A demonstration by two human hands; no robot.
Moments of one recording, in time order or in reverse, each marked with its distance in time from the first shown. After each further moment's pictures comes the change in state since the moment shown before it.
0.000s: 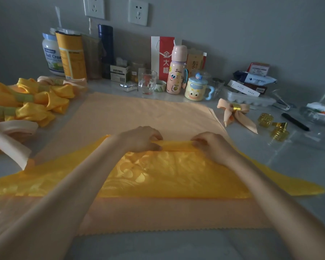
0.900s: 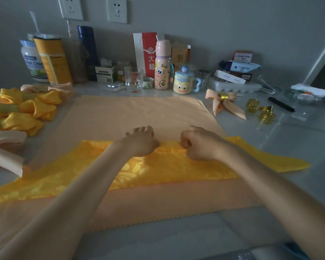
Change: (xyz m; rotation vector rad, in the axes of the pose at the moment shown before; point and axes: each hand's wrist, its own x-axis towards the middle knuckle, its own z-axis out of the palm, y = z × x) left_hand -0.004 0.028 0.018 0.147 0.028 -0.196; right_hand -0.023 -0.024 -0.008 -0.352 -0.202 -0.073
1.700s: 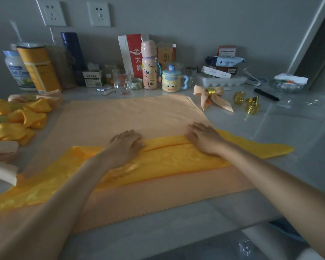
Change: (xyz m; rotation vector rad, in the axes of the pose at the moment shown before) left_hand -0.015 -0.029 0.017 -0.101 0.093 0.143; right_hand 0.003 0.053 0.034 0.107 0.020 0.251
